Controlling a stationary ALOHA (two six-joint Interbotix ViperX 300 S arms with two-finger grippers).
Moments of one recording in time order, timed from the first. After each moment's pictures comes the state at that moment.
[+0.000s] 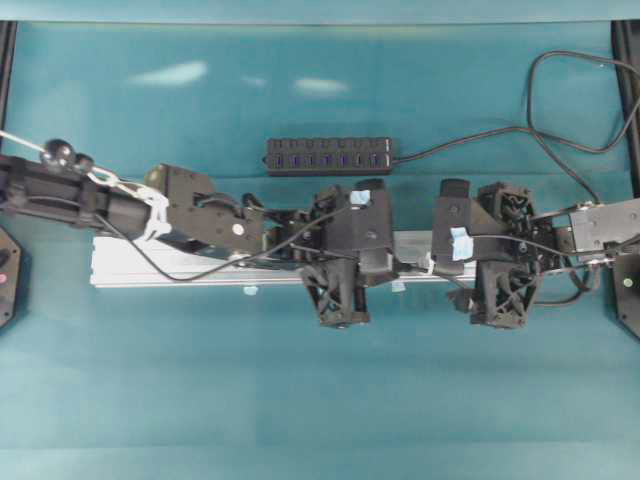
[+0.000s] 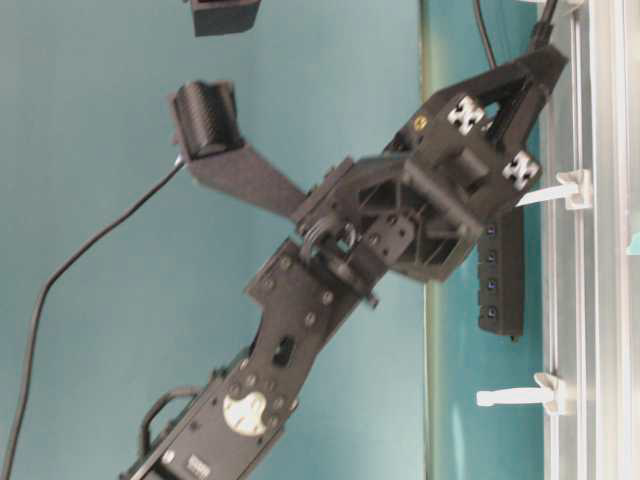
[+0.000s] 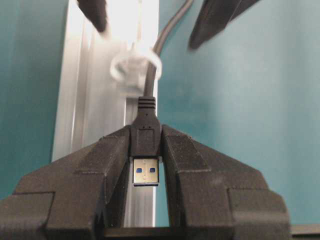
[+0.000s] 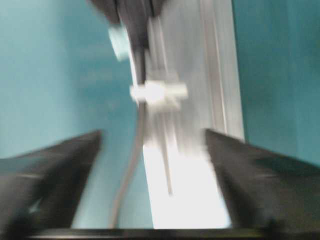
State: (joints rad) left arm 0.02 0.36 0.31 0.01 -0.04 -0.02; right arm 0.02 -0.23 0.91 -0.18 0.46 0.28
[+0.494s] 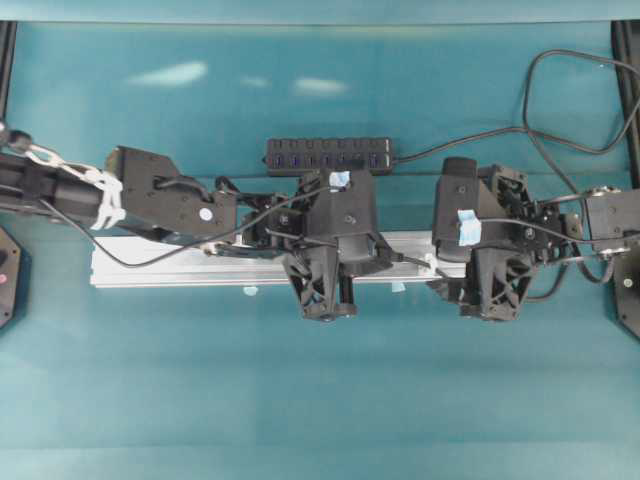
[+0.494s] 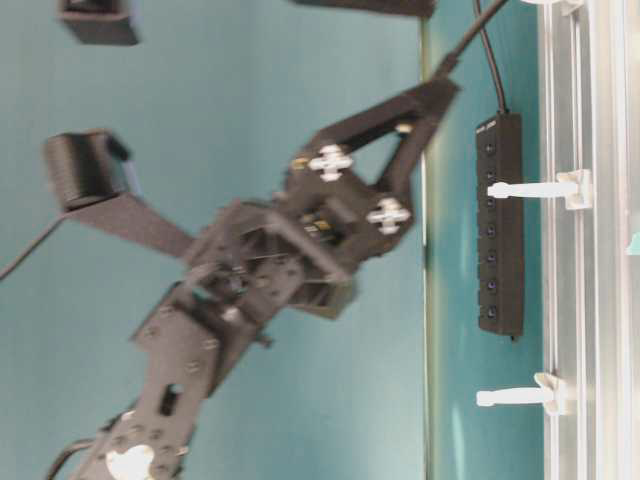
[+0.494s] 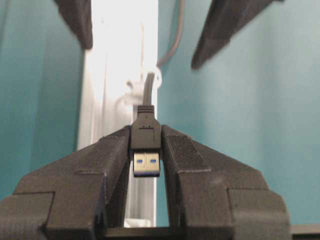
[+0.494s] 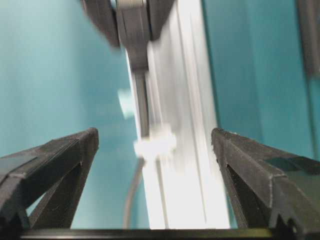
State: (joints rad) left arm 0.02 0.20 0.34 0.01 0.02 0.00; right arm 0.02 -0.30 0.81 -0.20 0.47 0.28
